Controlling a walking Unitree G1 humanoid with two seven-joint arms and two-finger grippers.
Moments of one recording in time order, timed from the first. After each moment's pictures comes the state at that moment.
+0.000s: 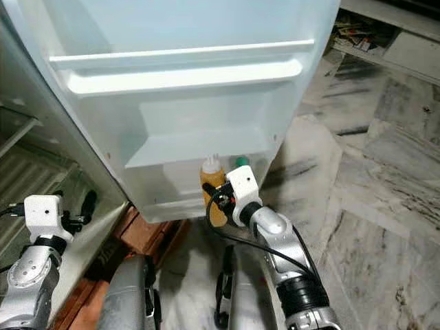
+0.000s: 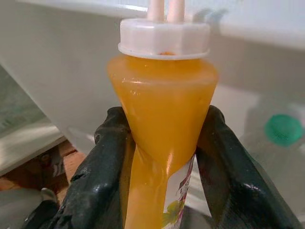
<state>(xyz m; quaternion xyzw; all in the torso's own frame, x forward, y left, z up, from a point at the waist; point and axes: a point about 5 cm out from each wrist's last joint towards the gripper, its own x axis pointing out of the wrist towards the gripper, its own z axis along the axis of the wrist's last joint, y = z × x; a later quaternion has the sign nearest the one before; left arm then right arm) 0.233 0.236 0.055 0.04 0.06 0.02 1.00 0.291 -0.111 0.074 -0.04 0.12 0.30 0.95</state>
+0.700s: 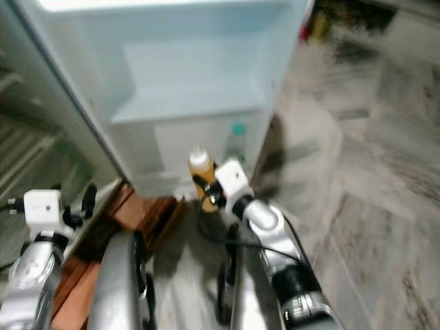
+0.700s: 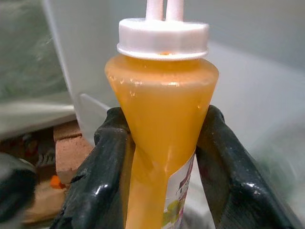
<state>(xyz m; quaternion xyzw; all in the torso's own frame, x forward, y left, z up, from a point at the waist) 0.240 0.230 0.079 0.06 0.02 0.04 1.00 0.312 -0.095 0.093 -0.12 0.00 0.33 0.94</state>
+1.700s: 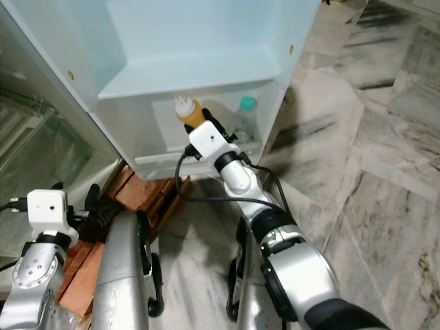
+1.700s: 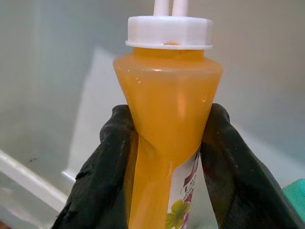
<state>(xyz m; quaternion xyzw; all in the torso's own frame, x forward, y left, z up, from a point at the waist) 0.231 0.218 0.080 0.08 0.04 0.03 1.00 0.361 -0.060 0.131 -0.23 -0.12 0.21 0.94</state>
